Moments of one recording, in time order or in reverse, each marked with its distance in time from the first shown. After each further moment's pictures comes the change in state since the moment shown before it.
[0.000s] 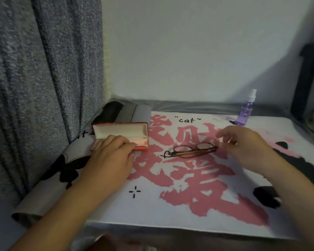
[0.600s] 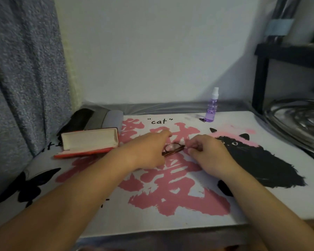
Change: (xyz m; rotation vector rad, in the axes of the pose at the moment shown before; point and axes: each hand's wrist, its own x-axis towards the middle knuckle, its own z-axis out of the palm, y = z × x) left_hand 0.104 0.127 0.004 -0.228 -0.674 0.119; right_hand -0.012 0.022 0.023 0.145 0.028 0.055
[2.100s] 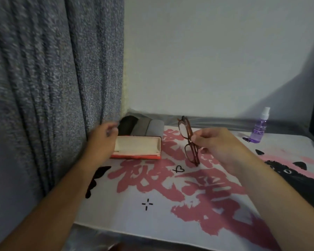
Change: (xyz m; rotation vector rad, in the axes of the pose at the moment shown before) left_hand -0.092 -0.166 -0.026 -0.548 0.848 -0.577; right_hand 0.030 -0.103 0.007 0.523 -0.238 0.002
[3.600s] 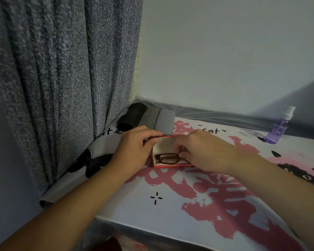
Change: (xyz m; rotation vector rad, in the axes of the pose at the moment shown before) left_hand -0.046 0.002 0.042 -0.106 -0.048 0.531; right_hand 0.022 -0.009 0.052 -1.070 -0.352 -0.586
